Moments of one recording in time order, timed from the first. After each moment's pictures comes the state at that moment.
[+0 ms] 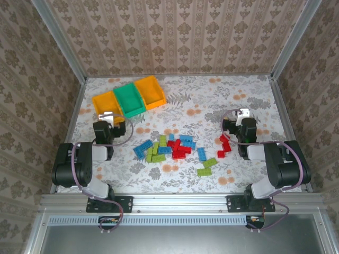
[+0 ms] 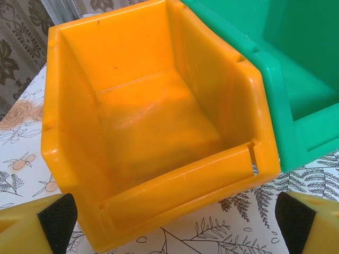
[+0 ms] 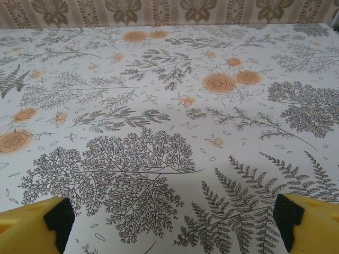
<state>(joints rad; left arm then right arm) -0.03 1.54 0.38 0.75 -0.08 0.07 0.02 1.53 0.39 0.75 0.07 0.03</state>
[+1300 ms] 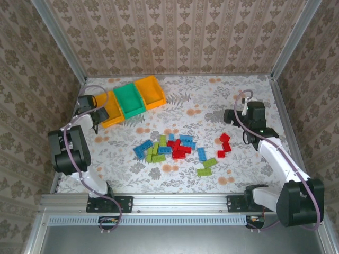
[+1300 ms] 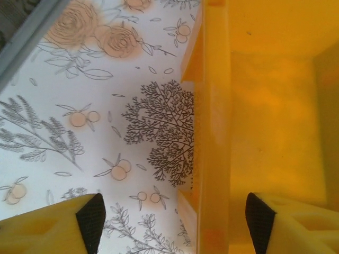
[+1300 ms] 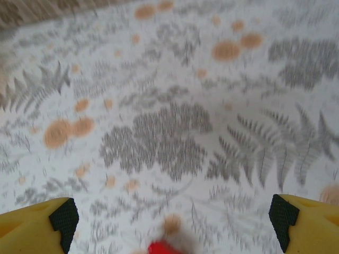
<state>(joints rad) 0.16 1.75 1.05 -0.21 -0.01 -0.28 0.05 1.14 0.75 -0.31 0.03 0.25</state>
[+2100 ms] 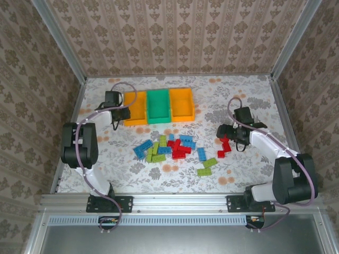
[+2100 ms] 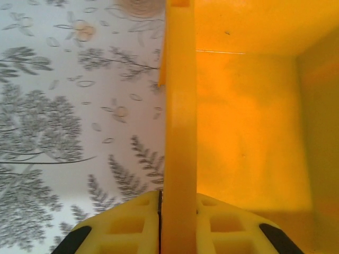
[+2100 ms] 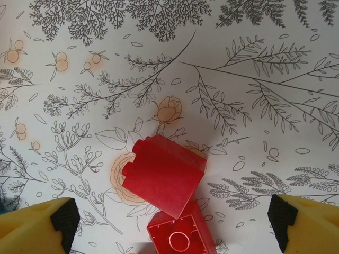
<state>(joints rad) -0.15 1.78 1.09 -0.21 0.07 -0.14 0.11 1.37 0.79 -0.54 -0.04 0.41</state>
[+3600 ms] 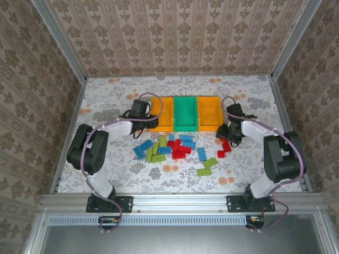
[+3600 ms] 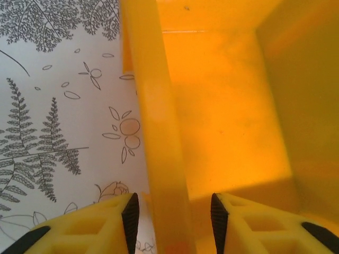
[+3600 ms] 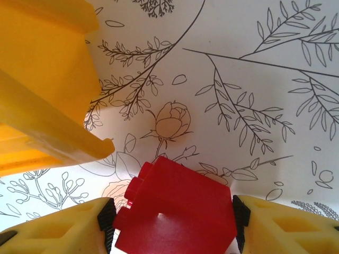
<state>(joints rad) -0.45 1.74 0.98 -0.10 0.07 -0.30 0.13 1.61 0.90 -0.56 -0.05 0.47</state>
